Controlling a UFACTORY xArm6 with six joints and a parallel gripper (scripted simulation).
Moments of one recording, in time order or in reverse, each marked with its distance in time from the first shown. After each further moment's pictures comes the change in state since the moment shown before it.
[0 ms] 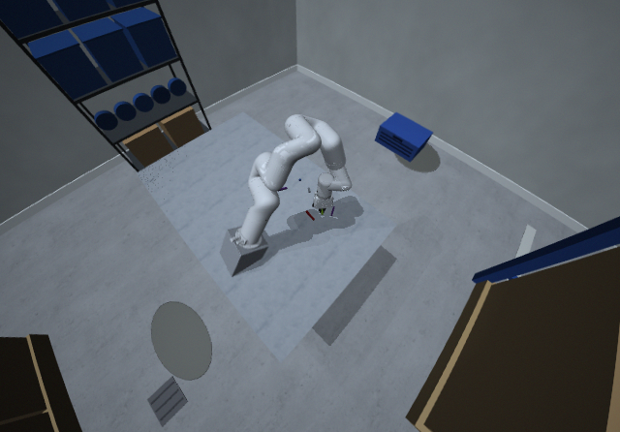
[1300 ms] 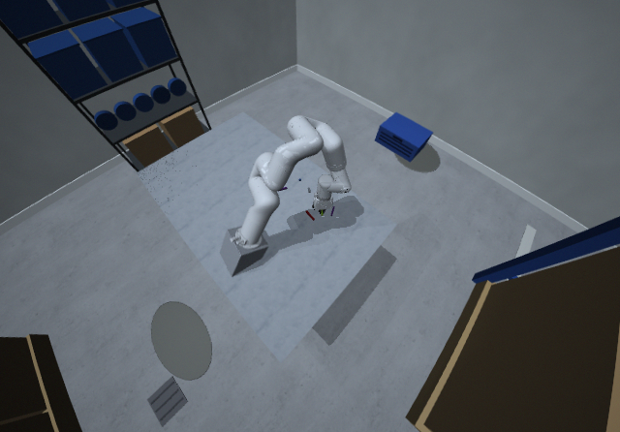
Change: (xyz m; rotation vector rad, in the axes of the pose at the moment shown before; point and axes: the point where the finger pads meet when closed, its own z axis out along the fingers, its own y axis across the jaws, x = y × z) arm 0.000 0.000 0.012 0.000 0.000 0.000
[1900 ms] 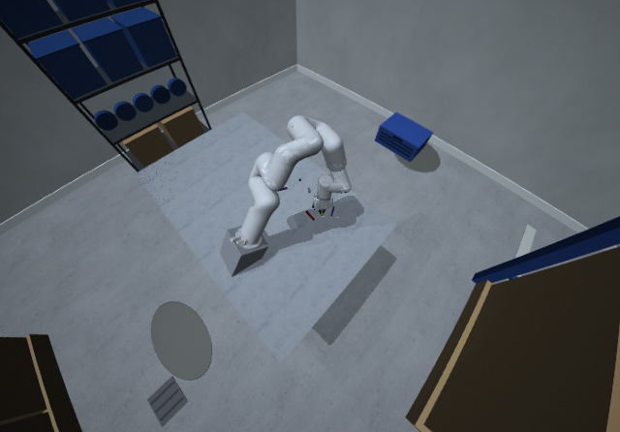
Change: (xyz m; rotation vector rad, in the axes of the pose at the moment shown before) arm 0.000 0.000 0.000 0.000 0.000 0.000
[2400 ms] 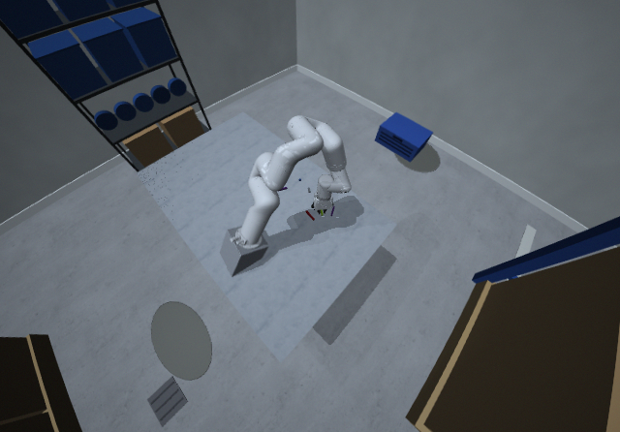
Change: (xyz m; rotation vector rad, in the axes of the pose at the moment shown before) arm 0.000 0.000 0.000 0.000 0.000 0.000
